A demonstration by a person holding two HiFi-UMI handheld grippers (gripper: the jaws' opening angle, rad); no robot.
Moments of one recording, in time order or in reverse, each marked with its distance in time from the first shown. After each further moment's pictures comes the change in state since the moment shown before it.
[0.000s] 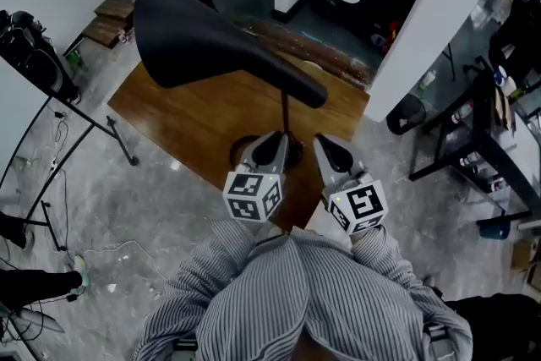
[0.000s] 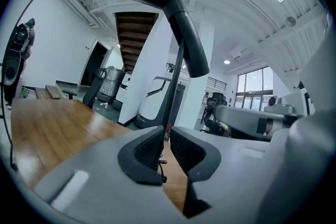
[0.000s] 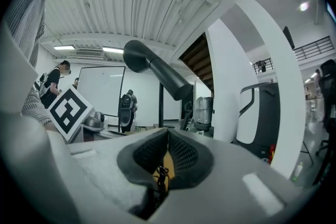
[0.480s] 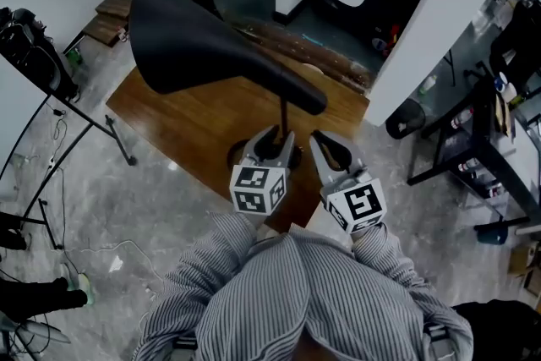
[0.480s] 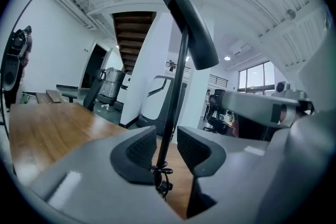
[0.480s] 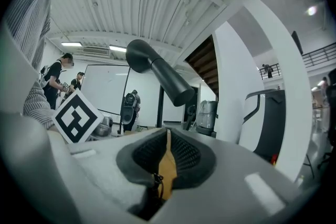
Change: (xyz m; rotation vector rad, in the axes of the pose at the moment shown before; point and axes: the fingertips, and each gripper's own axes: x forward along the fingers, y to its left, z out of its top) left arm 0.026 0.007 0.002 0.037 0.017 0.021; right arm 0.015 -0.001 0.016 -0.073 -0.016 0.040
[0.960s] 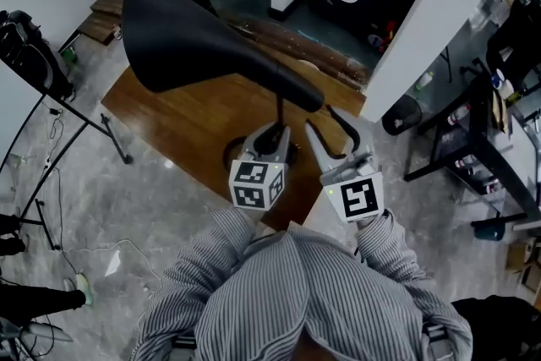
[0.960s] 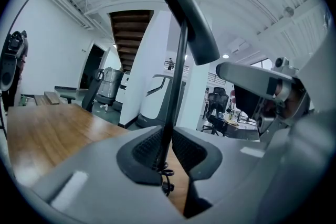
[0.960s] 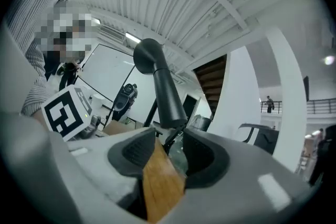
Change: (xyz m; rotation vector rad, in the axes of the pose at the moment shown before) left arm 0.010 -0.002 -0.001 0.022 0.012 -0.010; right arm 0.005 -0.017 0.041 -0.283 -0.022 -0.075
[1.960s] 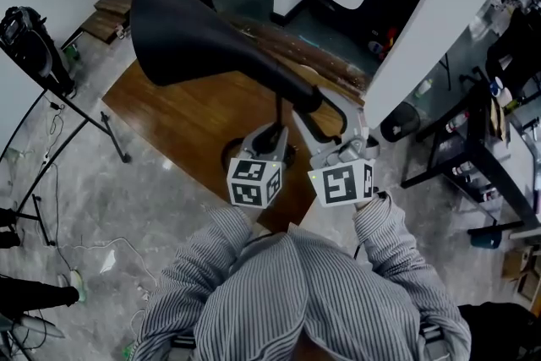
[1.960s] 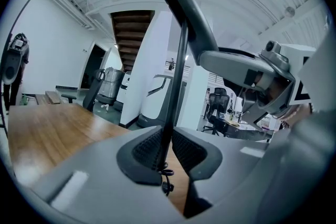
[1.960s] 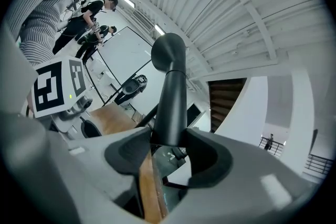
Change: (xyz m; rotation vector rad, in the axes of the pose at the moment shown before) left arm -0.004 0.008 -0.001 -0.011 0.001 0.007; right arm 0.034 0.004 0.025 -0.381 0.008 0.012
